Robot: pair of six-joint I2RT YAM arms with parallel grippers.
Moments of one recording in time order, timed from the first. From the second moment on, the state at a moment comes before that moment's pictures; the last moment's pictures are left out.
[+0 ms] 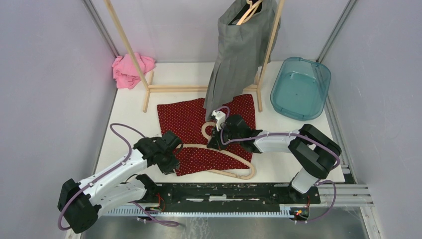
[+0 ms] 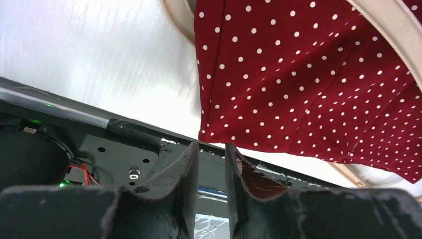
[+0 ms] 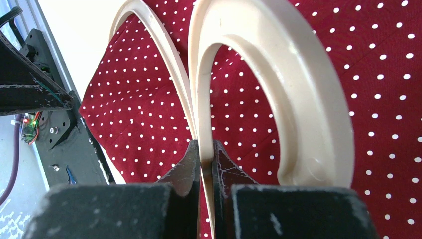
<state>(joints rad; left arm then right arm) -0.73 0.91 0.62 -1.08 -0.13 -1.29 0.86 1.65 0.73 0.35 -0.33 0.33</state>
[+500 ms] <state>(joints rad) -0.73 0.99 0.63 -0.99 -0.13 -1.29 0.86 1.66 0.73 0.34 -0.34 0.33</state>
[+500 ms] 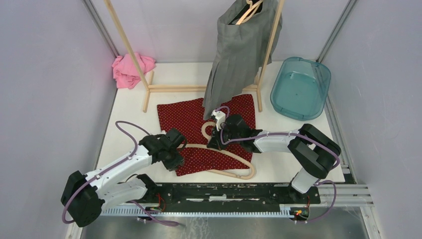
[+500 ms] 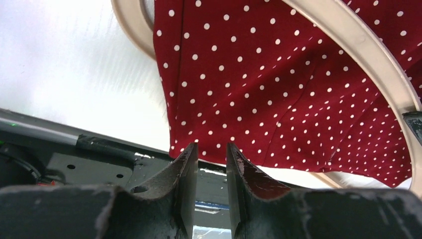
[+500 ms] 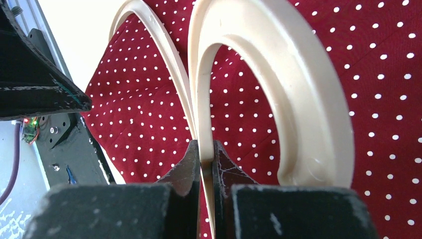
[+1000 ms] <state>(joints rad) -0.73 1.08 0.52 -0.88 -0.13 -1.34 0.86 1.67 0.74 0.34 -0.35 0.33</state>
